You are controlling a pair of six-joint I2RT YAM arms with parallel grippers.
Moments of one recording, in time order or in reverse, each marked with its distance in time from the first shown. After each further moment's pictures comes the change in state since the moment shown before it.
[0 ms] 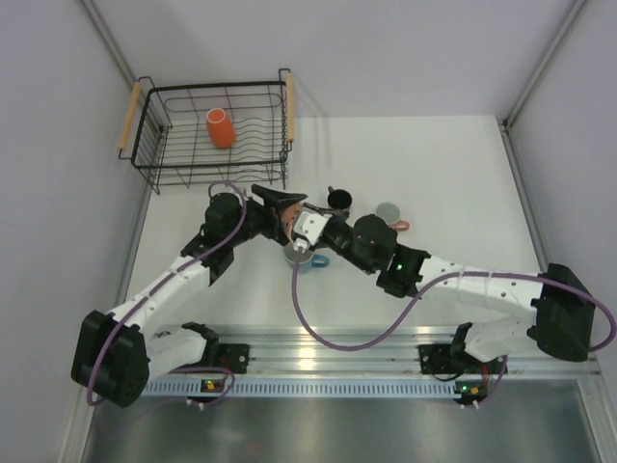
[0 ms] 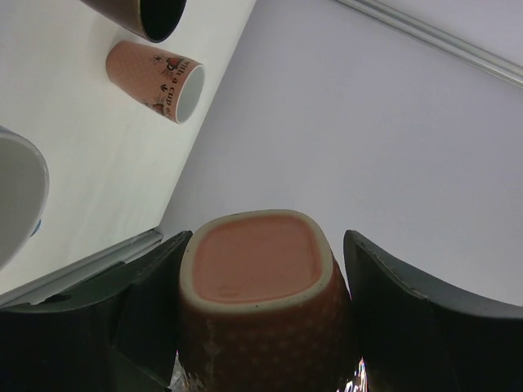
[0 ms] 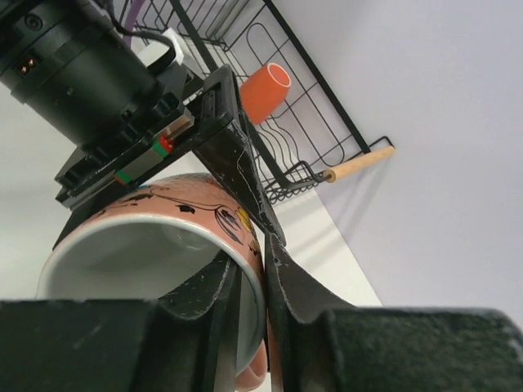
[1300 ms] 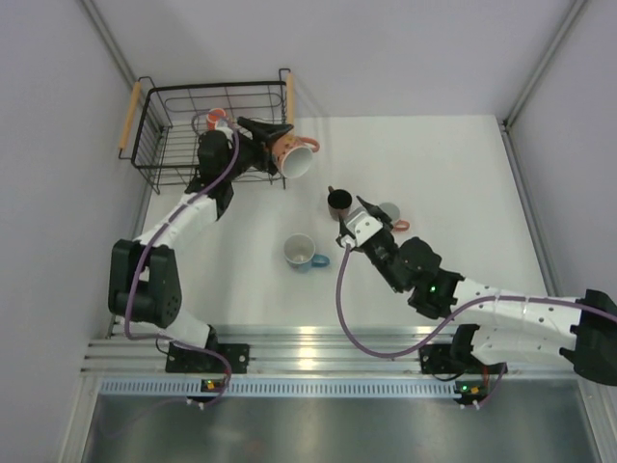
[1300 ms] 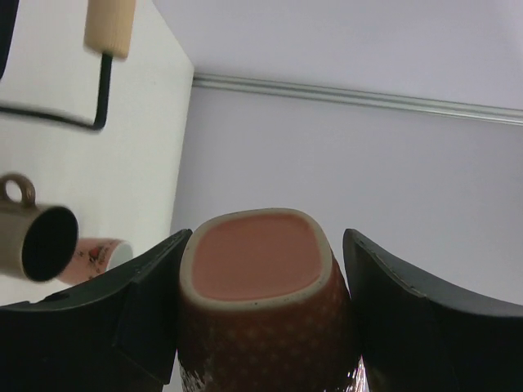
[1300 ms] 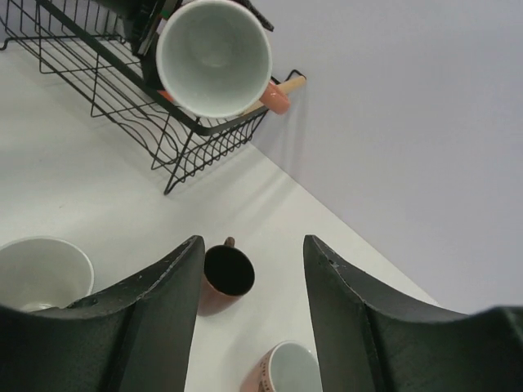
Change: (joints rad) left arm 0.198 0.416 0.360 0.273 0.046 0.129; right arm 0.002 -0.262 -0.275 0.174 0.267 0.119
